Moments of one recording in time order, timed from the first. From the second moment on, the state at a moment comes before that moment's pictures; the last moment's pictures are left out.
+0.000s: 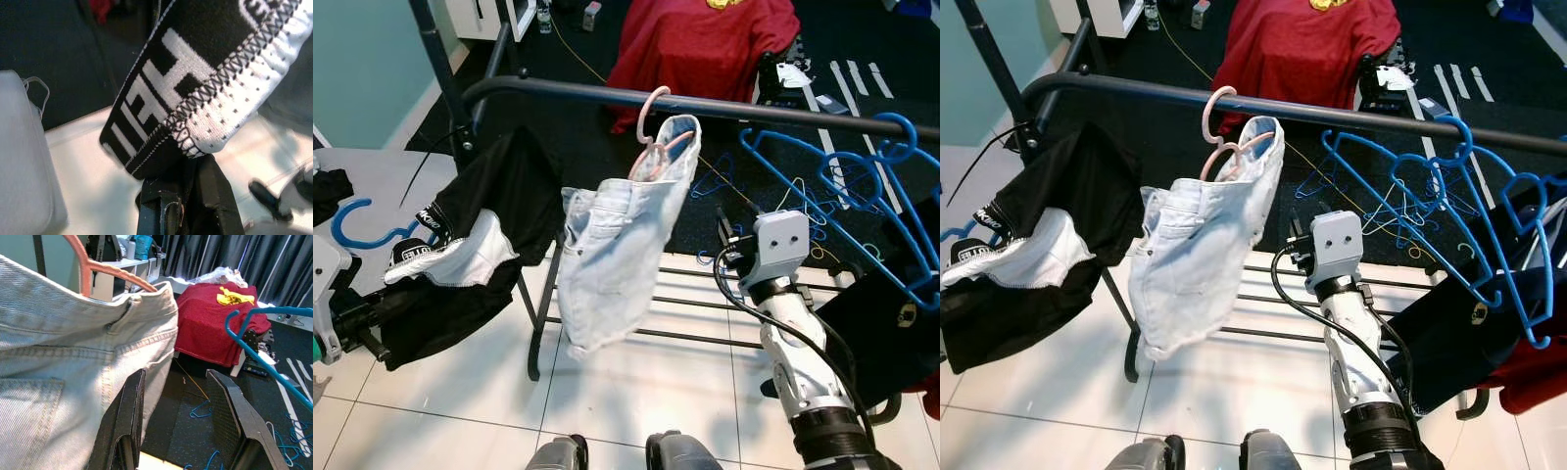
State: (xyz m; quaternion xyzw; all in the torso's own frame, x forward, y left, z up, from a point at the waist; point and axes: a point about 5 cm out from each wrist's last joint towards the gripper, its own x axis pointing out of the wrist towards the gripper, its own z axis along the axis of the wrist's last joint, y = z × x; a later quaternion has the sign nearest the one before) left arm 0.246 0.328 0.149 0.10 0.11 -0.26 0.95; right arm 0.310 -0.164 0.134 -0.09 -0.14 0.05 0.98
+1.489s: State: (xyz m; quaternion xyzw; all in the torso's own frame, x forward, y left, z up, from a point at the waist) left arm 0.330 0.202 0.206 0.17 -0.02 -0.22 0.96; right arm 0.310 -0.165 0.133 -0.09 -0.14 0.05 0.98
